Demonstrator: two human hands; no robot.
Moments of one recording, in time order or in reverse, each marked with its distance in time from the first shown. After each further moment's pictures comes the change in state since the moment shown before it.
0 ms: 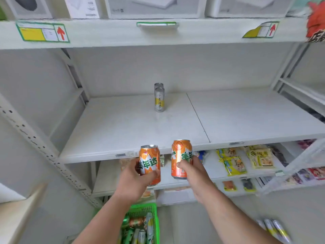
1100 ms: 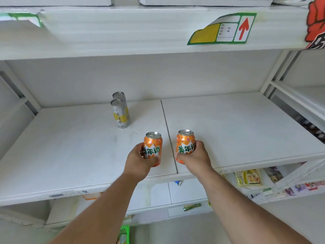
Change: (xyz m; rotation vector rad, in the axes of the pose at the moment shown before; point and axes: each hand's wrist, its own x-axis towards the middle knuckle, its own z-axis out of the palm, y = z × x) left_hand 0.213 0.089 0.198 0.021 -0.011 0.043; right_hand 0.255 -0.048 -0.173 -0.425 0.234 -0.098
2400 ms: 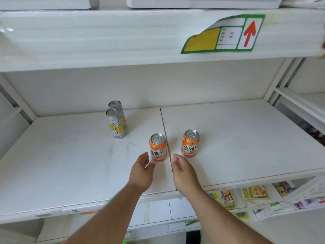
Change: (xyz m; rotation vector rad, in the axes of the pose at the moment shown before) left_hand 0.048 -0.024 0.034 0.028 0.031 -0.047; right_hand 0.009 0.004 0.043 0.068 -0.142 -0.100
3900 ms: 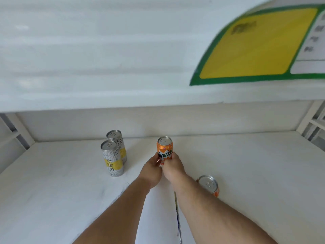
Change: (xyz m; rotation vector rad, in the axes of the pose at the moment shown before) left_hand 0.187 0.040 0.028 -0.046 -0.127 0.069; right_hand 0.208 -0.067 0.053 0.092 -0.047 0.081
